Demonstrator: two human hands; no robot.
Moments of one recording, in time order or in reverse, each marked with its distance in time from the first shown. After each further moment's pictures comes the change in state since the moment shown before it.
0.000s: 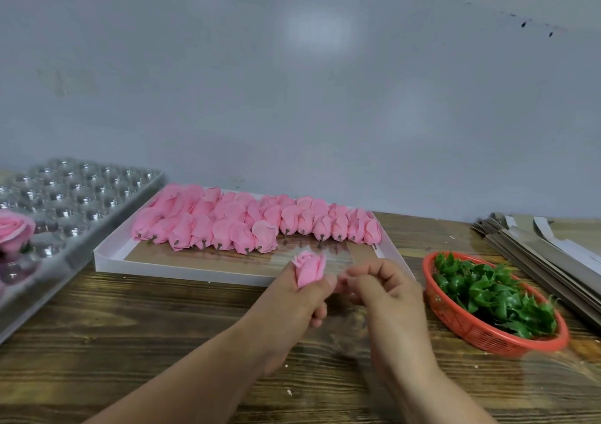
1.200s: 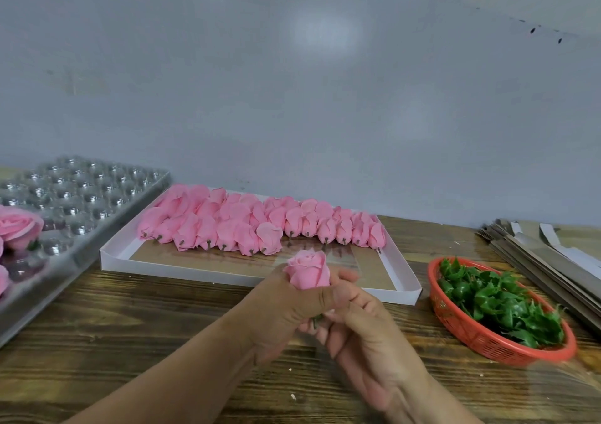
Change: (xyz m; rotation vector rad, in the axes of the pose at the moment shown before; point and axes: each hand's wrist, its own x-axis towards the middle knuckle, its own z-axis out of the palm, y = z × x) left_hand -0.007 0.019 -0.014 -0.174 -0.257 0.096; right_hand -0.011 0.010 0.011 0.594 -0.519 0.422
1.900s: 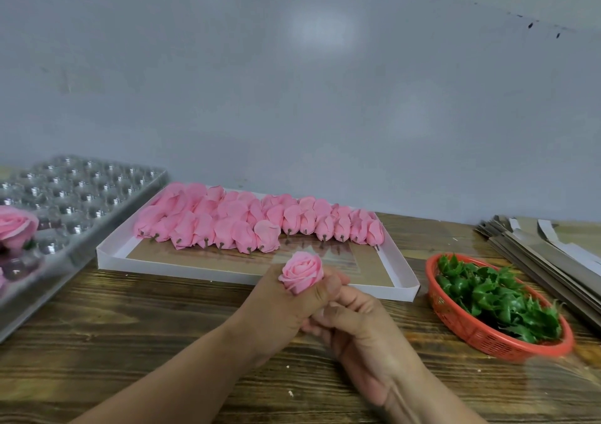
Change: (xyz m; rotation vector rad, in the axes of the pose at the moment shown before) left_hand -0.003 -0.007 0.003 0.117 0.133 0.059; right_hand 0.003 0.004 -0.013 -0.094 0.073 0.037
